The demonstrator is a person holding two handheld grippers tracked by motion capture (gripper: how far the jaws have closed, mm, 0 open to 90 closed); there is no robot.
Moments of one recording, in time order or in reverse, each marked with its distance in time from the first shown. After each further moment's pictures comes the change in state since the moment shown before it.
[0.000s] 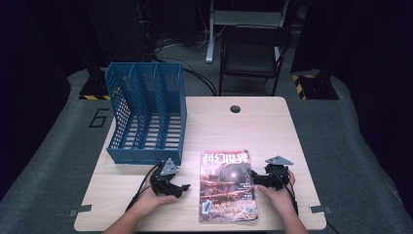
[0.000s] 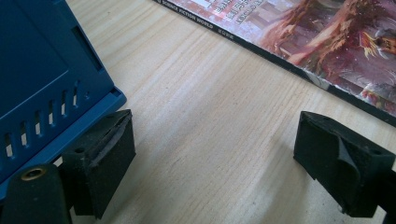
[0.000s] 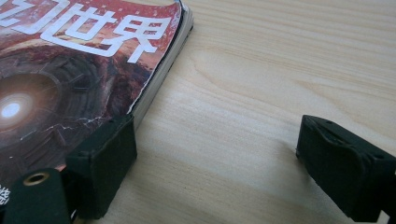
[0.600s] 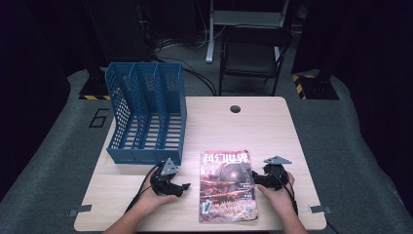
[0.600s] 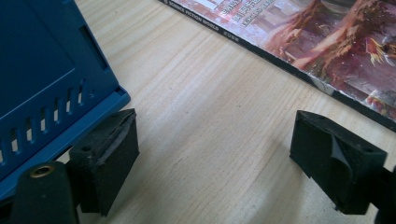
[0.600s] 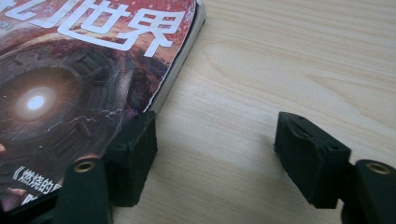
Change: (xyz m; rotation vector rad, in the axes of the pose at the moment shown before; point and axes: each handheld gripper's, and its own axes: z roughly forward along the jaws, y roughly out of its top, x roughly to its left) left arm -0.002 0.000 0.000 -0.014 0.040 -0.026; right arm 0.008 0.005 -0.006 0.047 0.005 -0.001
